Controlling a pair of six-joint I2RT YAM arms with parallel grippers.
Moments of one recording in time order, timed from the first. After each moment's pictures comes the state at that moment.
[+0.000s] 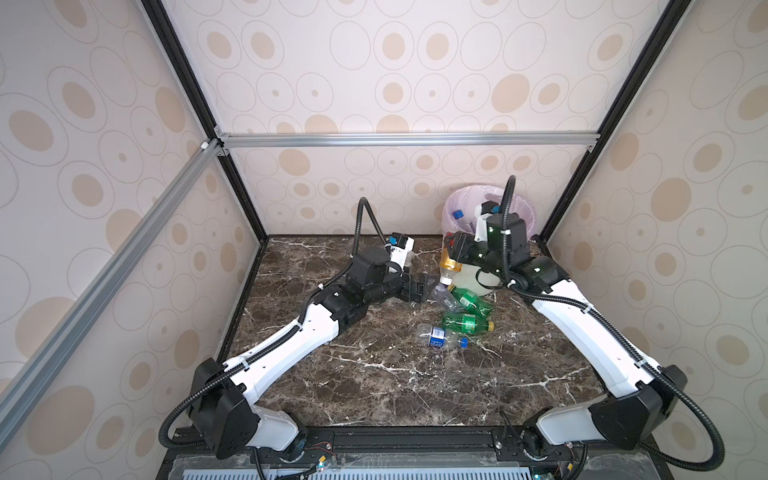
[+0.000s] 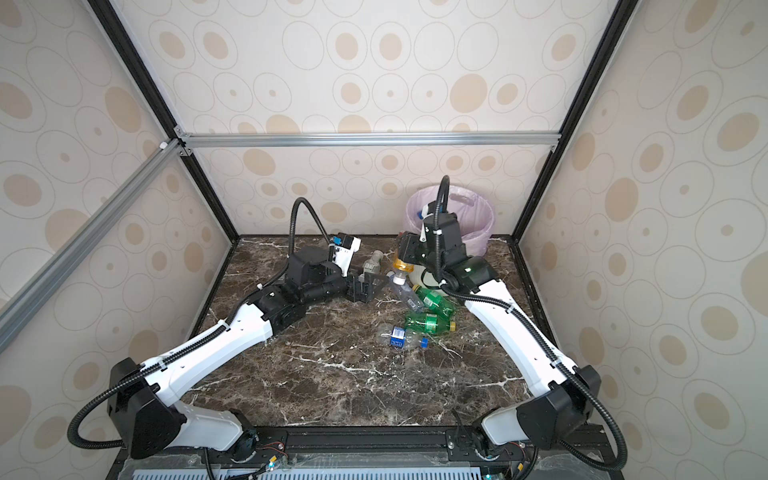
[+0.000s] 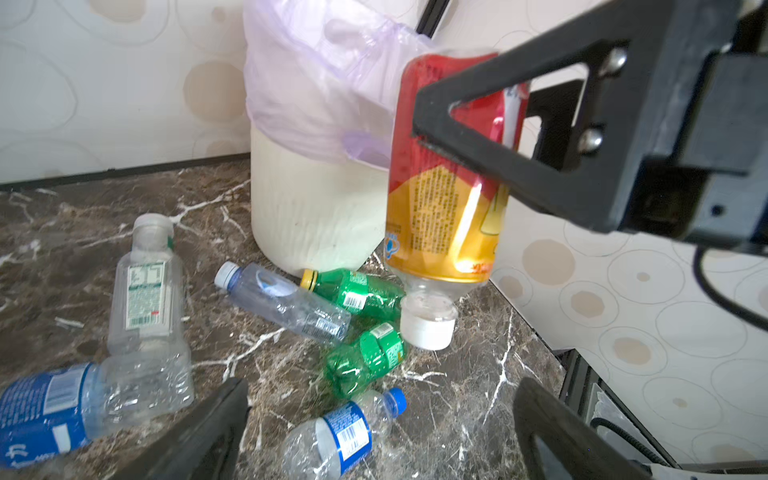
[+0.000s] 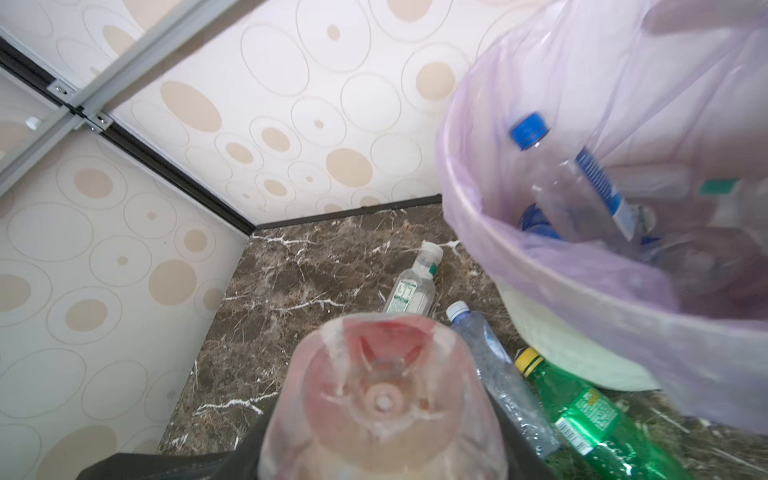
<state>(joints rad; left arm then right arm) -0.73 1.42 1.27 -0.20 0.20 -0.36 0.47 1.40 1.54 -0.55 0.08 0.50</state>
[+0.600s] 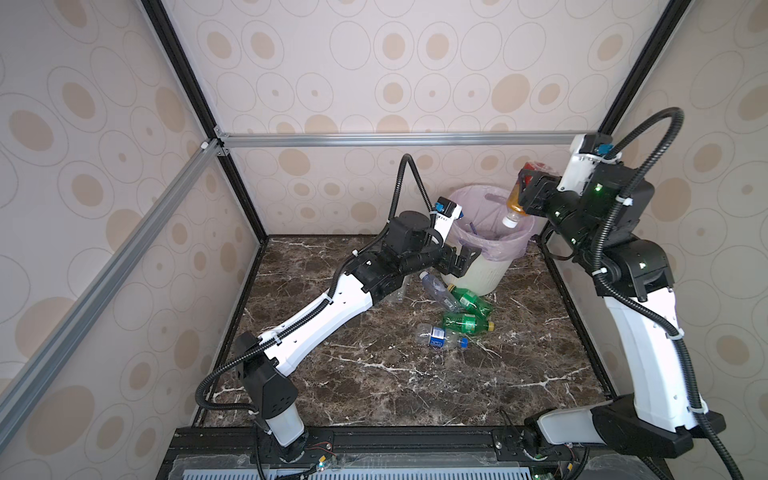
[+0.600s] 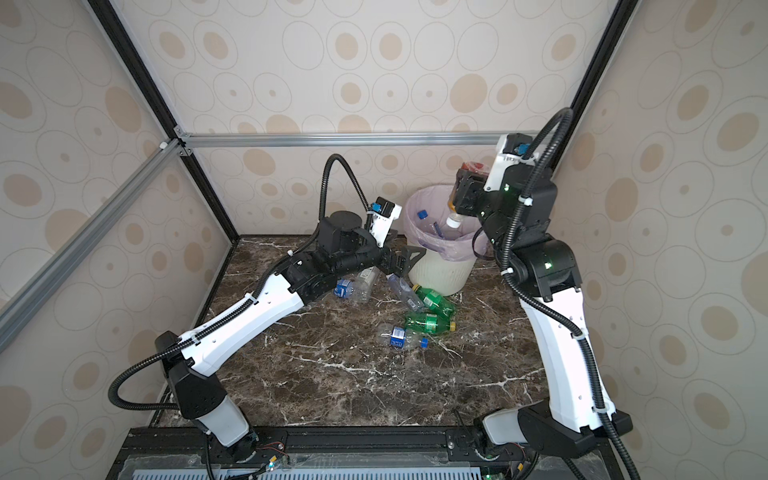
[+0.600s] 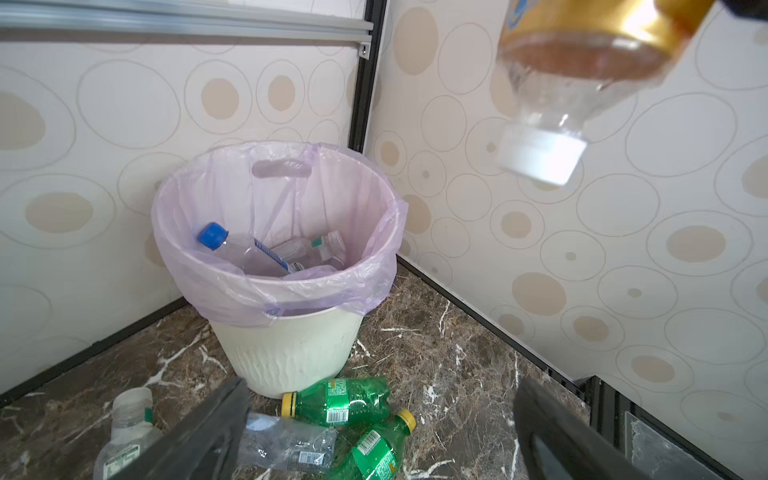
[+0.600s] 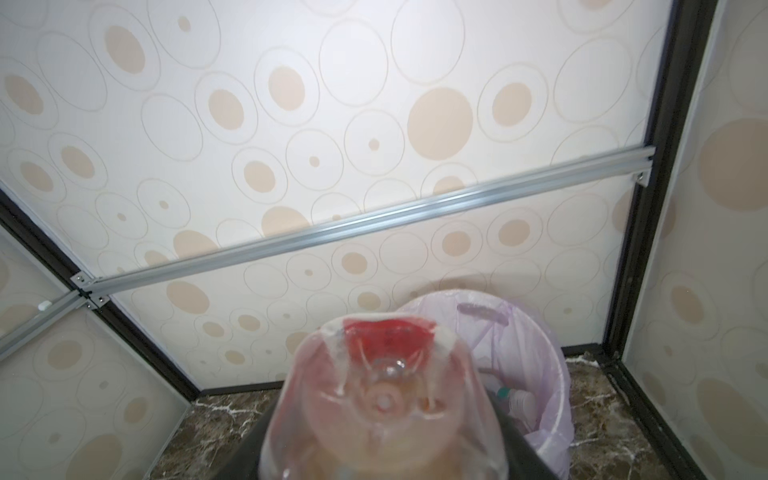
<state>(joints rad) -0.84 1.69 1.81 -0.34 0.13 -0.17 0.34 1.38 2.08 -0.71 0.27 0.27</state>
